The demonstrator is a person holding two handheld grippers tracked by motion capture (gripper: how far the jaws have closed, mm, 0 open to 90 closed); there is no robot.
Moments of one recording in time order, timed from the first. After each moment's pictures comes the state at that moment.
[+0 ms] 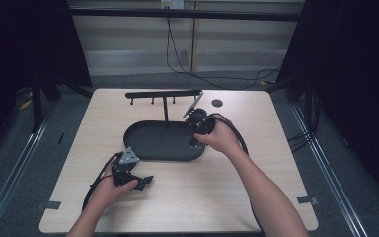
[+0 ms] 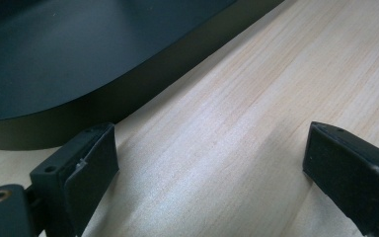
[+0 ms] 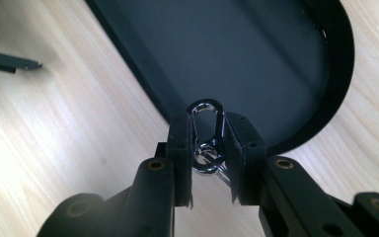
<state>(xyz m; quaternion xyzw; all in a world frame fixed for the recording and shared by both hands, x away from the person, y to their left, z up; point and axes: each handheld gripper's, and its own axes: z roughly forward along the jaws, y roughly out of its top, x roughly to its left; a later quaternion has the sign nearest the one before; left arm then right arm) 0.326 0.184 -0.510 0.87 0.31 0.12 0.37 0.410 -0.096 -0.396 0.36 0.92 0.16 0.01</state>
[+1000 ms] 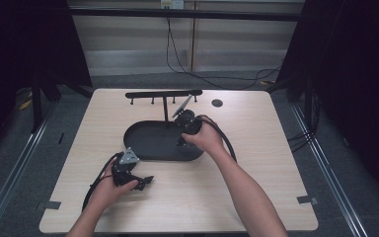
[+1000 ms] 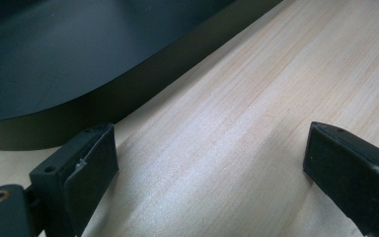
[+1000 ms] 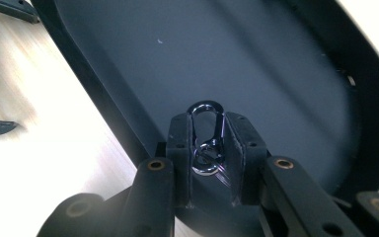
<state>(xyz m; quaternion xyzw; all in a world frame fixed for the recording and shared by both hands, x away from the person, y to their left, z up) 0.326 0.185 -0.510 0.87 0.30 0.12 0.36 0.434 -0.065 -0.431 0.37 0.91 0.18 0.01</state>
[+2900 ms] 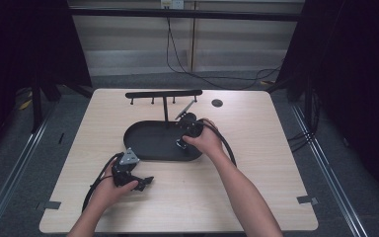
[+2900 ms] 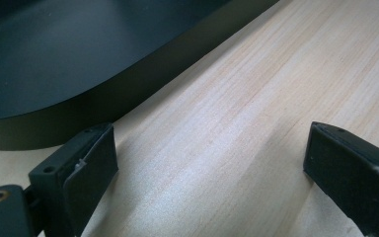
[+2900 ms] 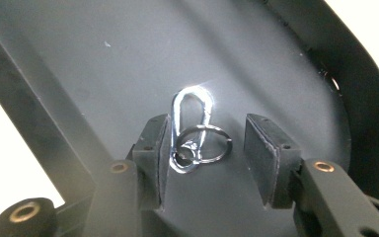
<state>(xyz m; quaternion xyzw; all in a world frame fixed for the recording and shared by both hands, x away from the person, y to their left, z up) 0.325 0.184 -0.510 0.87 0.30 0.12 0.37 0.445 -0.073 -0.461 0.39 0.90 0.20 0.05</state>
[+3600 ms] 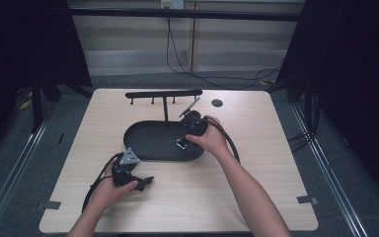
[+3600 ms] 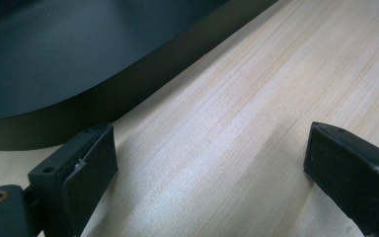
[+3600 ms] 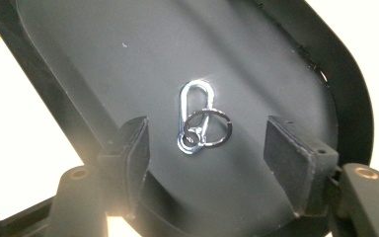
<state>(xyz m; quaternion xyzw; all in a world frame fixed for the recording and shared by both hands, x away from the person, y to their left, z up) 0.325 0.184 -0.510 0.87 0.30 0.12 0.37 0.438 -0.085 -0.445 0.39 0.90 0.21 0.04</state>
